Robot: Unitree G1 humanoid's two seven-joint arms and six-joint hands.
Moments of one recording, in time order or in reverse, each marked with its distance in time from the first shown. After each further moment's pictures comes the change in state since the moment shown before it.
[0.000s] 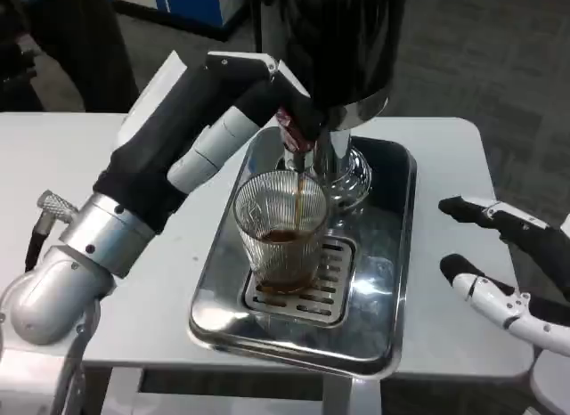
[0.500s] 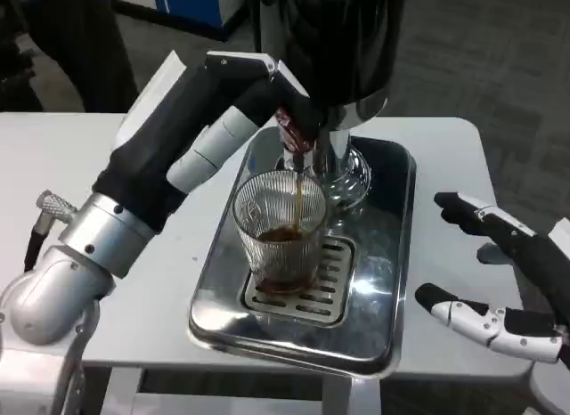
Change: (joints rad) left arm 0.000 0.001 0.001 0.000 0.000 0.000 0.000; right arm -0.003 0.071 0.047 0.030 0.008 -0.002 -0.046
